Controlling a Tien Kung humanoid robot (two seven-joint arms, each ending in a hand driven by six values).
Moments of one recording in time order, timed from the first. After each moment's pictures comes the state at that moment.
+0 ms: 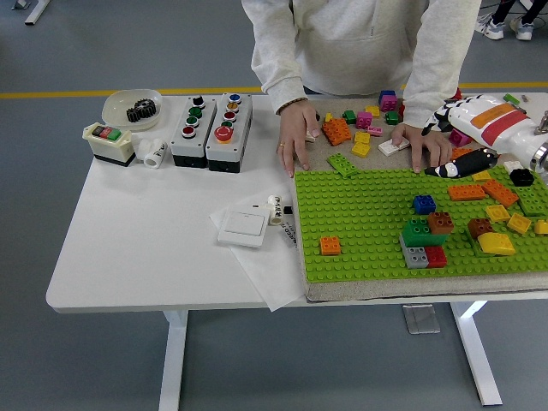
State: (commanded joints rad) left arm -0.18 0.11 -0.55 -0.25 1.13 0.03 0.30; right arm 1.00 -0.59 0.38 0.87 -1.81 -0.22 0.35
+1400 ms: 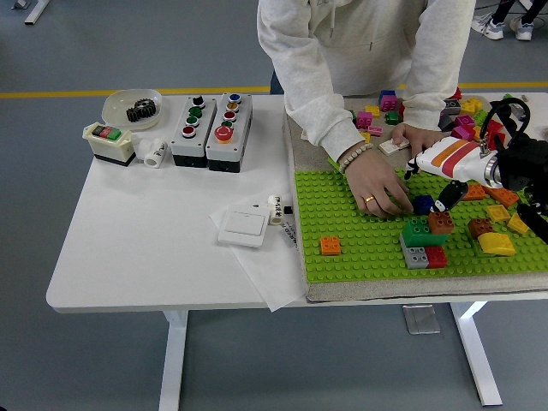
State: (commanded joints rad) left arm -0.21 0.13 -0.54 -0.26 1.14 0.04 0.31; right arm 1.11 -0.33 0.06 0.43 -1.83 -0.14 0.45
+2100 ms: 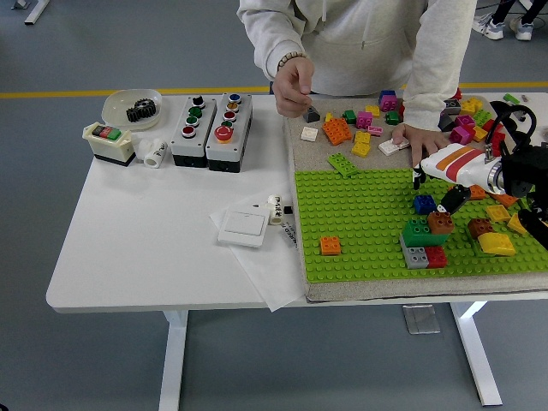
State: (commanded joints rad) left arm -0.22 0.13 -0.55 -0.26 1.15 0.03 0.32; right arm 1.09 -0.32 0.07 0.40 -1.75 -0.13 0.45
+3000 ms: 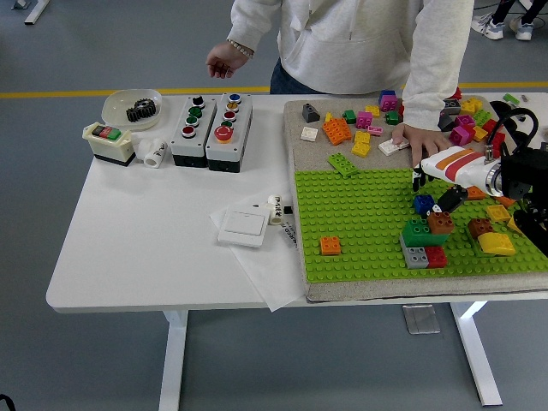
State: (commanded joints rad) left arm -0.24 0.13 -0.54 -0.26 1.14 0.03 0.32; right arm 1.09 -0.29 0.06 0.36 -1.68 -0.10 0.44
